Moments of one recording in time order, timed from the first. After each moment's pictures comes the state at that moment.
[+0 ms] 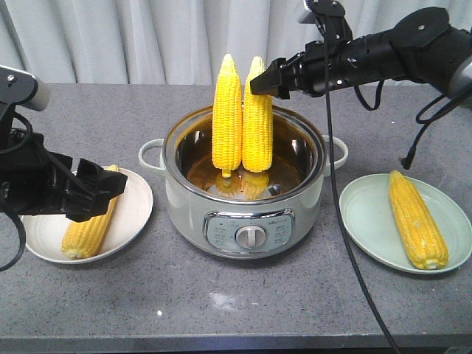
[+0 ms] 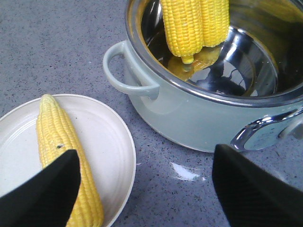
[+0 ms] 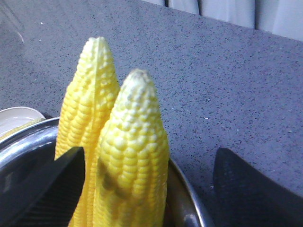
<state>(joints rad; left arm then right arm) -0.41 1.12 -0.98 -0.10 0.63 0.05 0.15 2.04 -1.88 0.92 0.85 -0.82</state>
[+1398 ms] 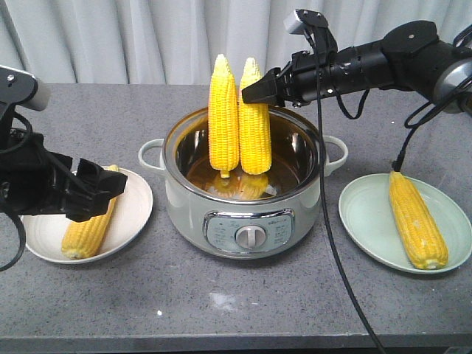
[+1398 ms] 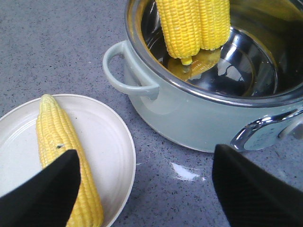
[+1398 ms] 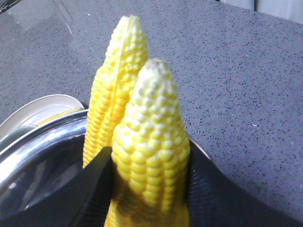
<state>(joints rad) -0.41 1.12 -0.98 -0.10 0.63 0.05 0.15 2.09 -1.91 1.06 0.98 -0.97</state>
